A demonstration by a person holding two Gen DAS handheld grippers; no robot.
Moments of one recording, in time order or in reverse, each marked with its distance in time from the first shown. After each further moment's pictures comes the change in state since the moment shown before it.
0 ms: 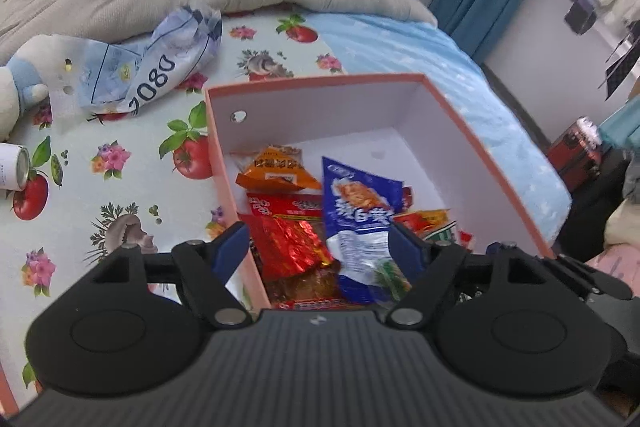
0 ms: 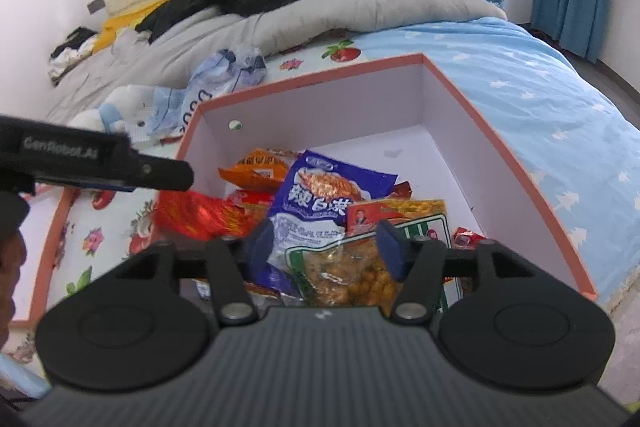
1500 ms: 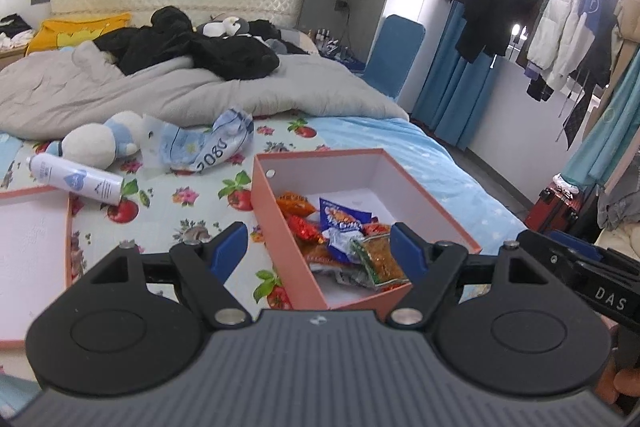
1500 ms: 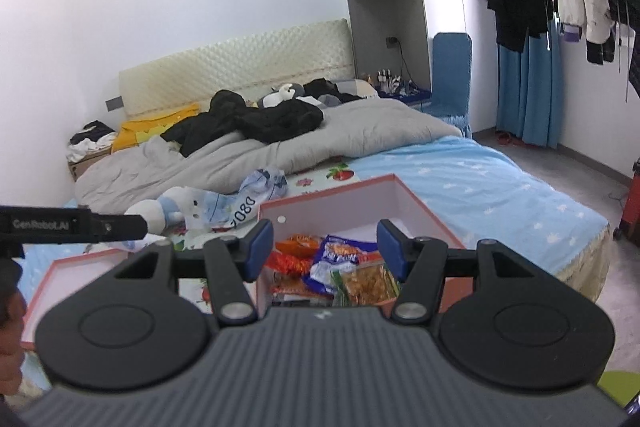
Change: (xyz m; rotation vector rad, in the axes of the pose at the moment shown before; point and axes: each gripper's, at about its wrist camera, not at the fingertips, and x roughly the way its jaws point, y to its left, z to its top) left arm -0.252 -0.018 -0.158 0.036 -0.348 0.030; right arm -0.234 0.058 -0.072 0.005 -0.367 -0.047
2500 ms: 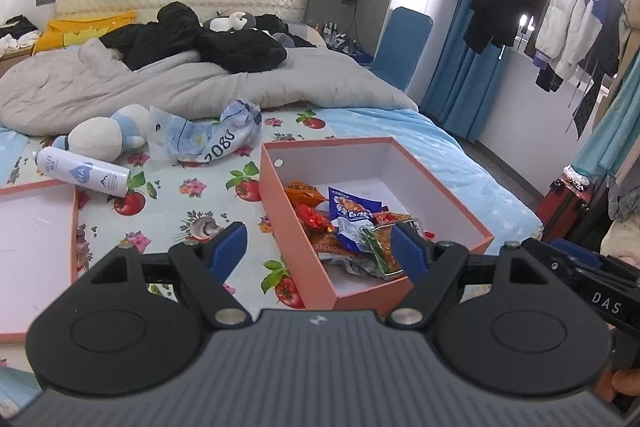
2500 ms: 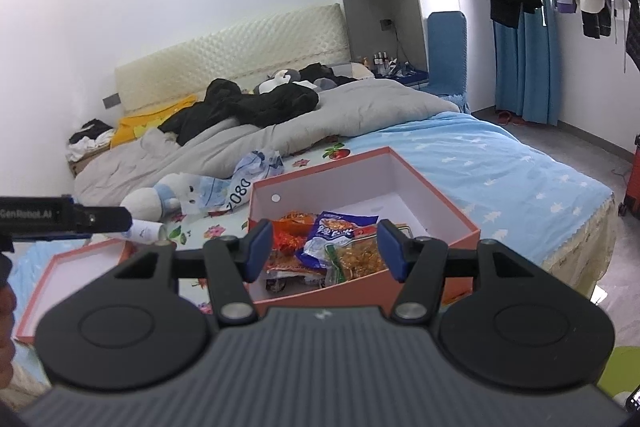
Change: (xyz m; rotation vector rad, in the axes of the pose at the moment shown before) left arm 0.014 0.000 -0.009 0.021 0.011 0.027; right arm 0.006 -0.019 -0.025 0.030 0.020 0.001
